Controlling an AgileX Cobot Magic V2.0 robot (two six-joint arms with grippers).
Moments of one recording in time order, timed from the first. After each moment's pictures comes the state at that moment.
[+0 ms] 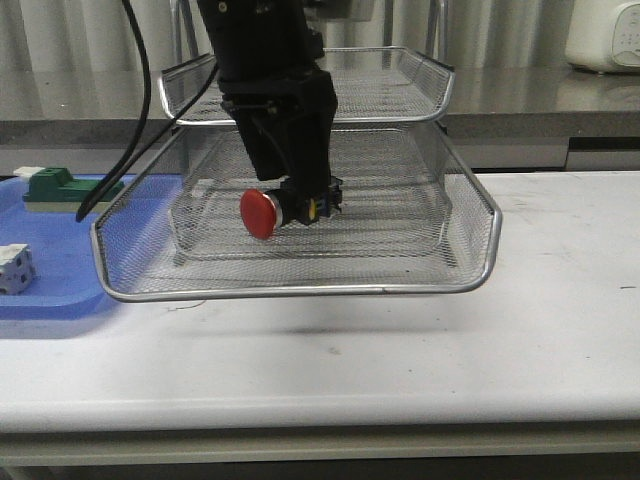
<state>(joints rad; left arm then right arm) -0.58 2.03 -1.88 -0.18 1.22 0.54 0.16 0.19 -0.37 -0.02 0.52 0.06</state>
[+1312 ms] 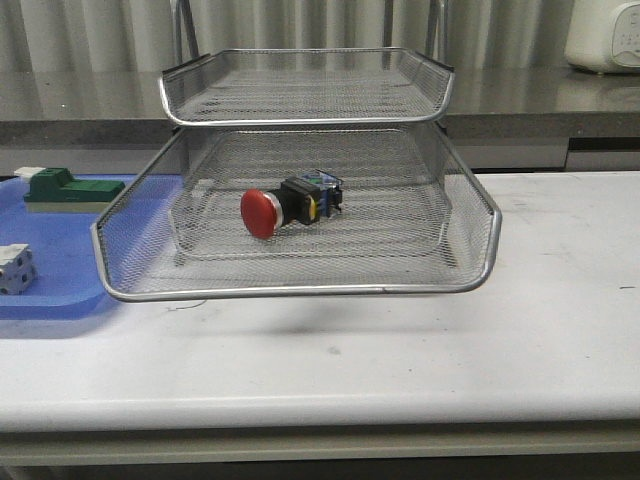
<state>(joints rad) -0.09 0.87 -0.71 -0.33 0.69 0.40 0.16 0.19 -0.37 -0.02 0.52 0.06</state>
